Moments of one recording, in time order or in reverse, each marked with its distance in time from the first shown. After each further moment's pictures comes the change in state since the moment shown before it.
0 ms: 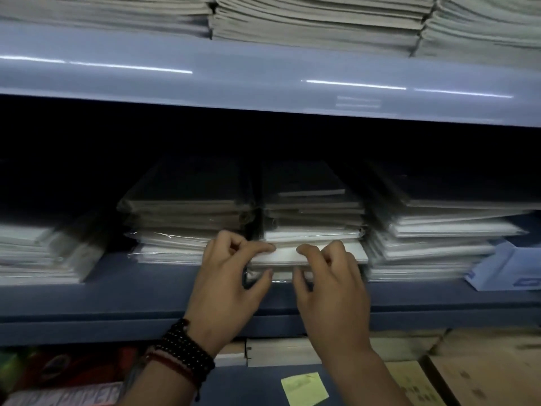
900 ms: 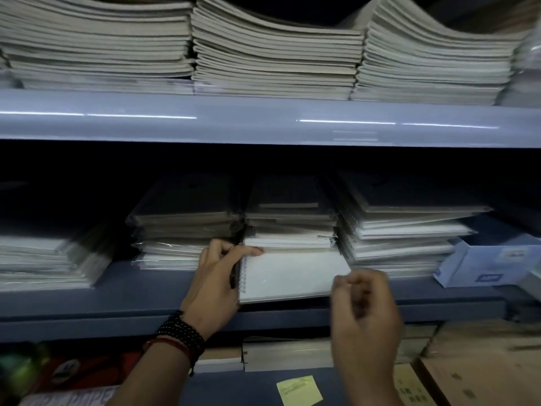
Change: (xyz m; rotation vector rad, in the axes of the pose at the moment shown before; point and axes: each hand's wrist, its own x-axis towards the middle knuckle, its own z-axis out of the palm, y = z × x) left_hand 0.004 -0.008 0.006 0.004 -0.069 0.004; right_hand -0.033 0.012 -0.068 0.668 0.225 0.438
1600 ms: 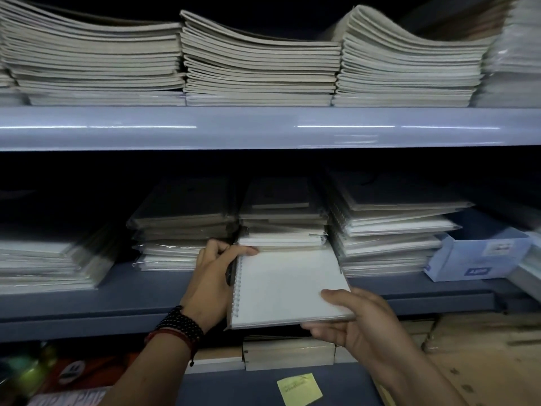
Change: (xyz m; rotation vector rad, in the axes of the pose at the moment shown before) left_hand 0.005 -0.004 0.005 0.004 0.003 -0.068; right_hand 0.030 0.006 -0.037 0.579 -0.539 0.883
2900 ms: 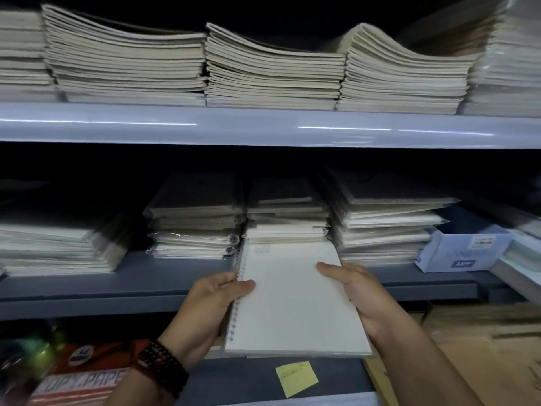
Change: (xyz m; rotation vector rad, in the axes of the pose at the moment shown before) left_hand -0.064 0.071 -0.044 -1.040 -0.210 -0.710; right_hand 0.003 -0.016 0.009 -0.200 -0.010 -0.022
